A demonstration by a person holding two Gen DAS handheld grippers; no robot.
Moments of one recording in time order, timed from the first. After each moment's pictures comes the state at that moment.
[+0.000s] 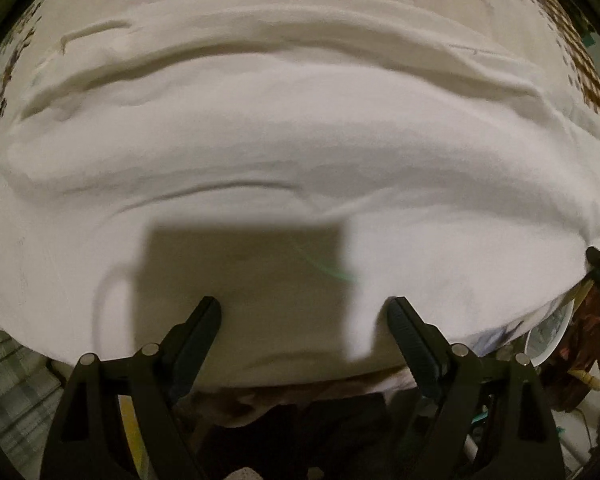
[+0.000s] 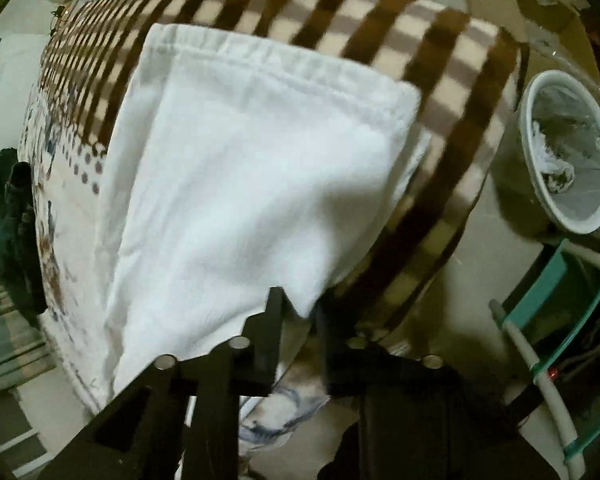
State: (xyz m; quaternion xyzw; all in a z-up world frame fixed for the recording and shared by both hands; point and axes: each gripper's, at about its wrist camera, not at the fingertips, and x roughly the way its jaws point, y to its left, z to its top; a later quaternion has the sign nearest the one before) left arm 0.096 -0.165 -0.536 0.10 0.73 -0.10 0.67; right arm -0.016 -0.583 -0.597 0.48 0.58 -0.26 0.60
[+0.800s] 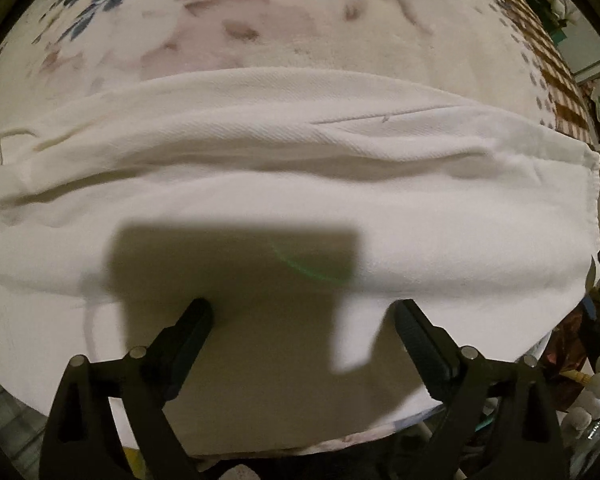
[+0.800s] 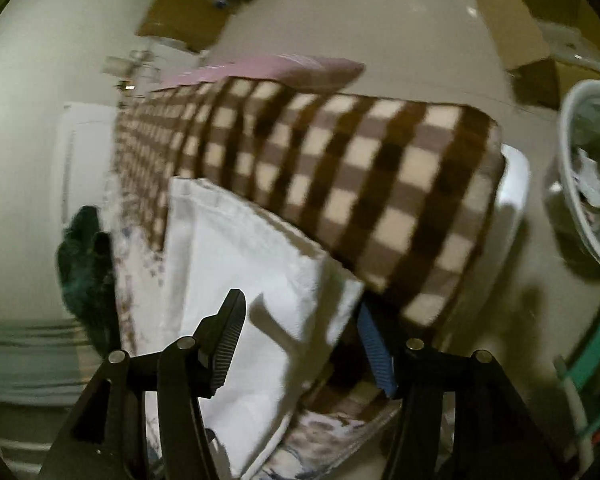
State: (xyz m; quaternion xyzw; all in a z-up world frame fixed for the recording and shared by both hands) left arm 0.106 -0.237 -0.538 0.09 0.70 -0.15 0.69; right arm -0.081 -0.663 -0.605 0.59 0.37 -0.19 0.69
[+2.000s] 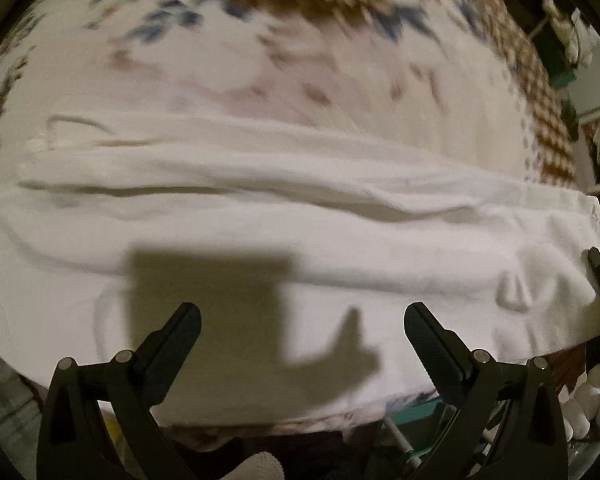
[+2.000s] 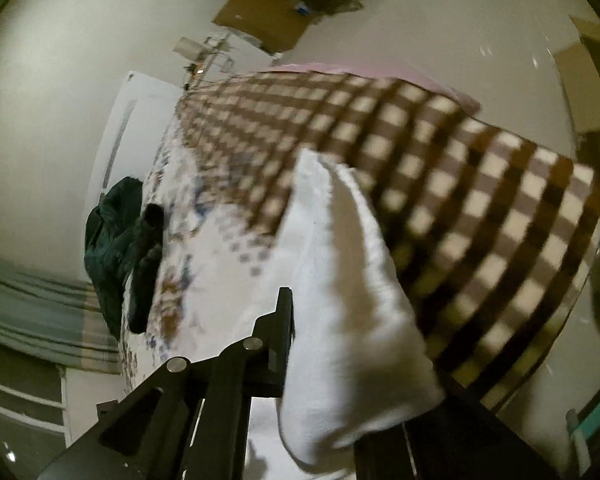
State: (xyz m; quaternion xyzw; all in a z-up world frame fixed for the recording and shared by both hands) left arm 0.169 -0.208 -0.490 0.03 0.69 -0.12 0.71; right arm 0.013 -0.579 -0.530 0.51 0.35 -0.14 0.77
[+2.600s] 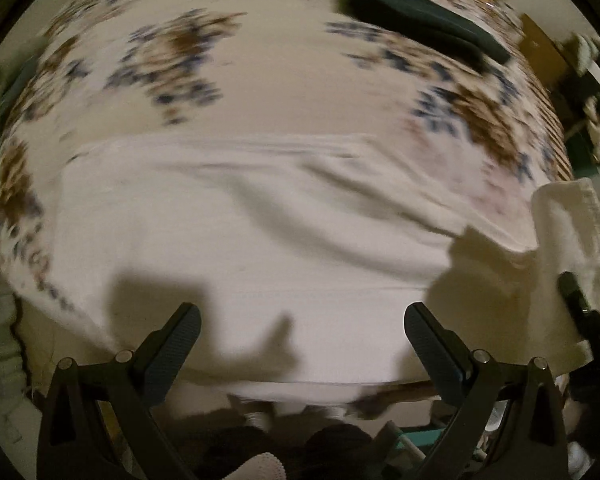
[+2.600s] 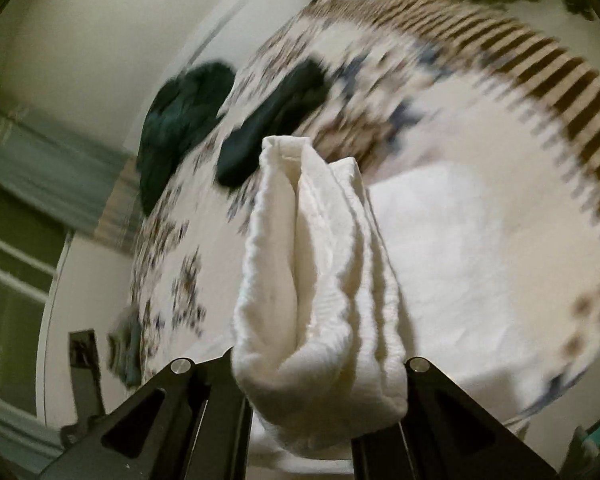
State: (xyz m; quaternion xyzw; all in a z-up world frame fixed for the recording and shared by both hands) left arm 0.154 0.025 -0.420 -0.06 0.65 -0.02 0.76; right arm 0.092 -0.259 -0.463 0.38 0.43 0.06 0.82
